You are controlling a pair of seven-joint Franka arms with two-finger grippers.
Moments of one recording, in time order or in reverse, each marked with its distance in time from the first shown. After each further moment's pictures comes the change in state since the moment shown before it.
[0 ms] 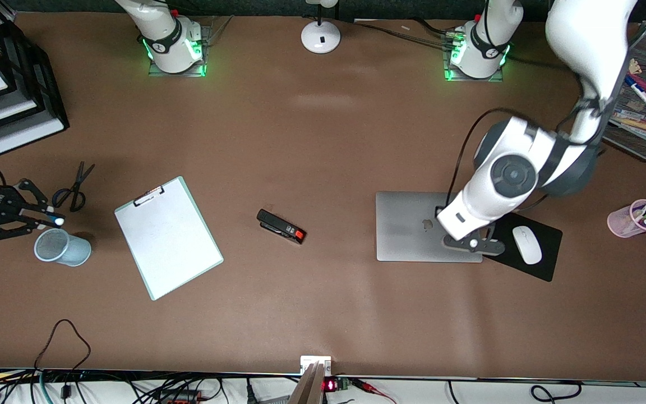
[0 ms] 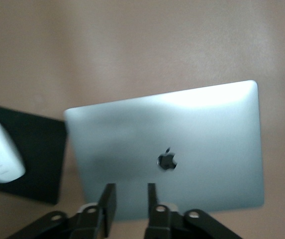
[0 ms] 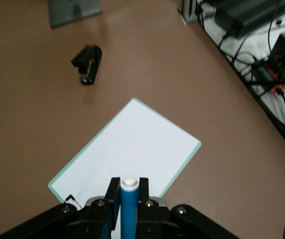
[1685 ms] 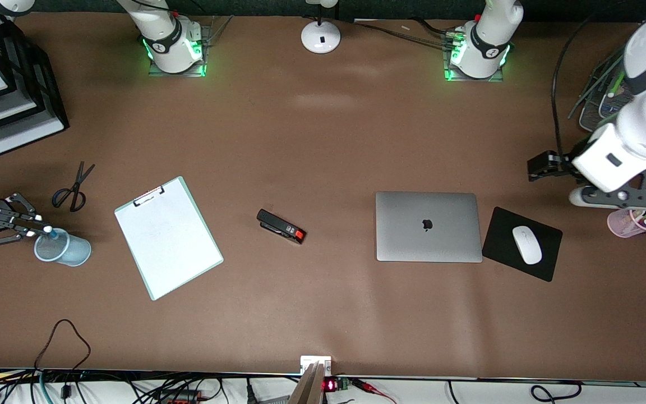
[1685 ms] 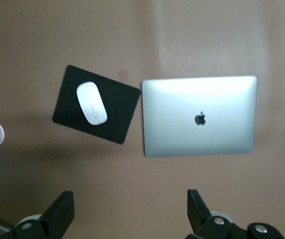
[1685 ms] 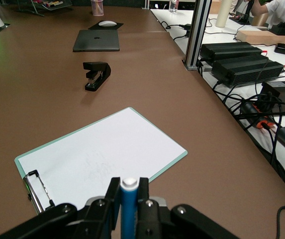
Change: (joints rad) left arm 0.012 -0.283 0.271 0.120 -0.256 -0.313 0.241; right arm -0.208 0.311 0.002 0.153 0.245 -0.159 -0.487
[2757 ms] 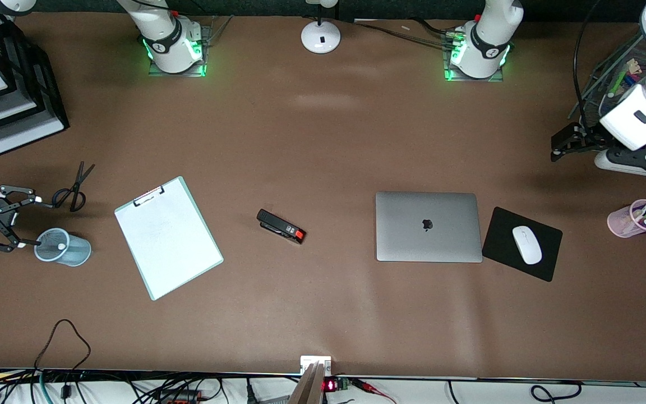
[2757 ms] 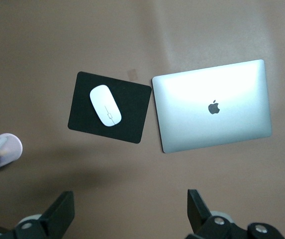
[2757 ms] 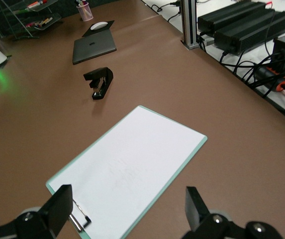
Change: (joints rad) left arm -0.069 -0.205 0.120 -0.259 -0.015 0.126 0.188; right arm 0.030 -0.027 0.018 0.039 -0.097 -0.042 0.386
